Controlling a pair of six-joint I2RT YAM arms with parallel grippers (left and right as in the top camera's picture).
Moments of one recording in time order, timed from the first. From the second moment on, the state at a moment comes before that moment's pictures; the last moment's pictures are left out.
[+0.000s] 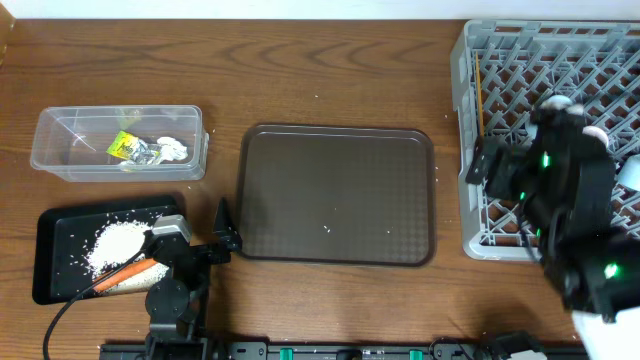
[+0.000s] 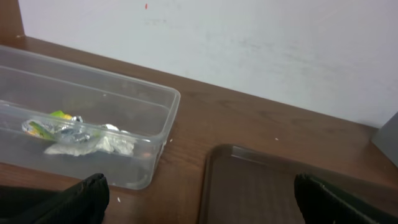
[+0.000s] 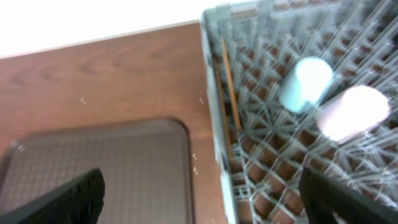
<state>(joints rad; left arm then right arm) -0.04 0.01 0.02 -0.12 -0.07 -0.28 0.22 0.96 1.14 -0.81 0.18 0.32</state>
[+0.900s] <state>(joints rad) -0.04 0.01 0.02 -0.12 -0.07 -0.28 0.13 0.10 0.19 -0.20 0.00 0.32</state>
